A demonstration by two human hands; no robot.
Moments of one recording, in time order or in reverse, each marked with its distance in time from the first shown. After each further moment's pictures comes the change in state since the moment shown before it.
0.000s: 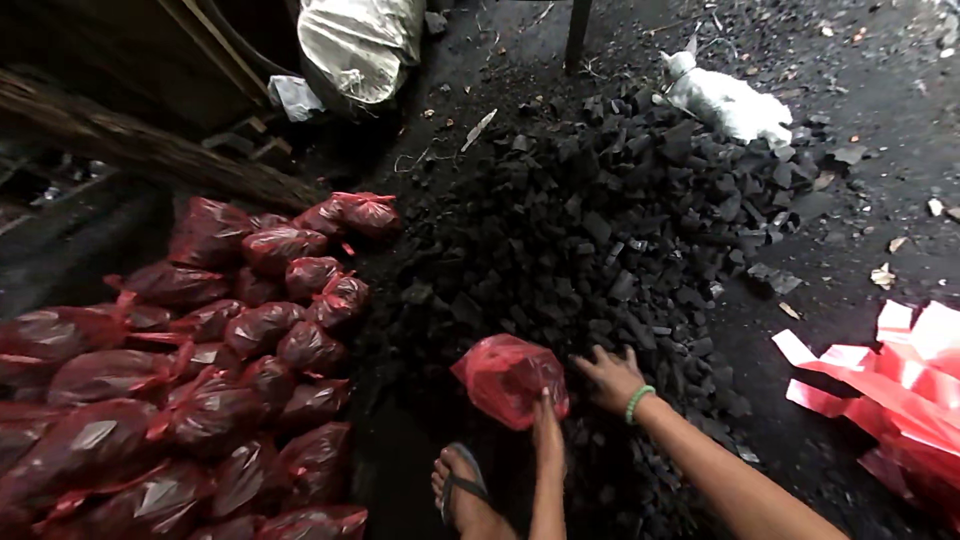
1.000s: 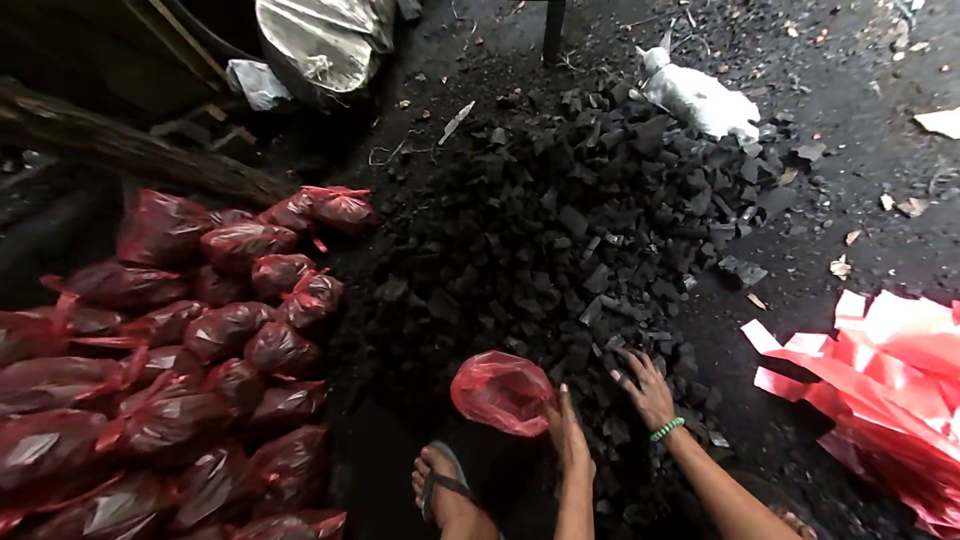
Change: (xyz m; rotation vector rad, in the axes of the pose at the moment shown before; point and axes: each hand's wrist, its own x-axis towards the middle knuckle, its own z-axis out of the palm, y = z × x) left_hand -0.037 -0.002 0.059 -0.128 0.071 -0.109; right_hand -0.047 0.078 0.053 0.508 0.542 0.138
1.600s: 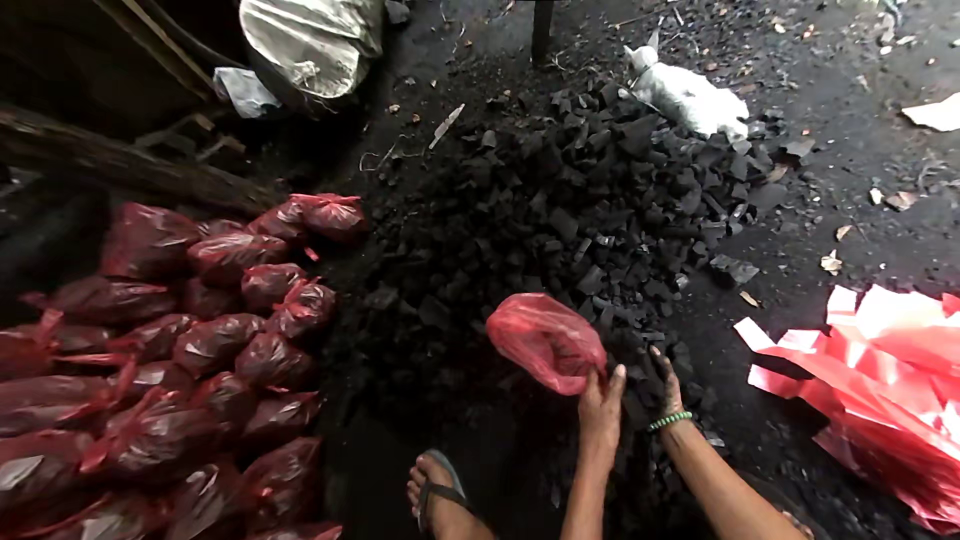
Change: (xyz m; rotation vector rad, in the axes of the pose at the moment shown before) left_hand -0.039 0.062 0.025 0.192 -0.445 0.209; right_hand 0.004 -0.010 -0.003 1.430 0.273 0.389
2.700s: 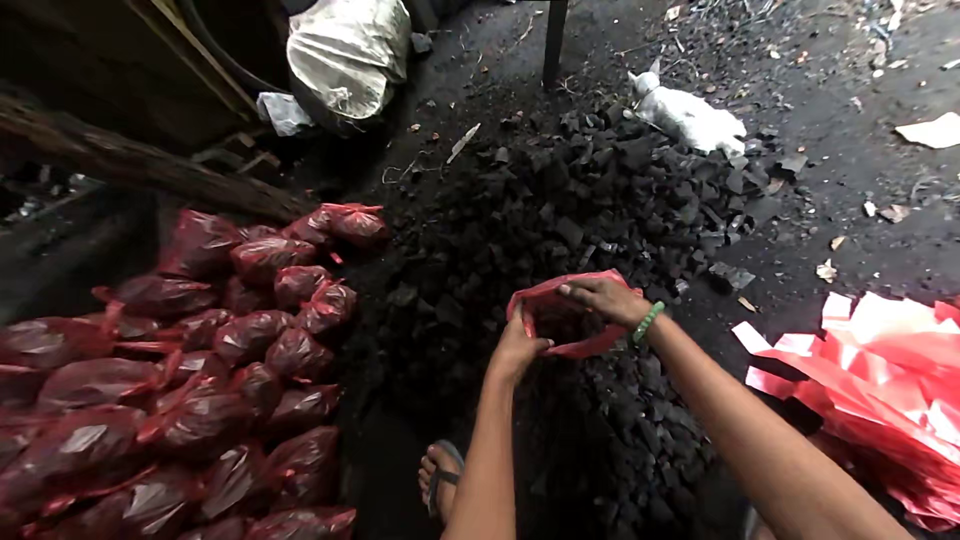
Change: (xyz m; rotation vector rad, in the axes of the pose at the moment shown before) left_hand 0.052 0.089 -0.107 0.244 -0.048 0.032; right_hand -0.010 -0.115 0.166 -1.357 -0.740 -0.195
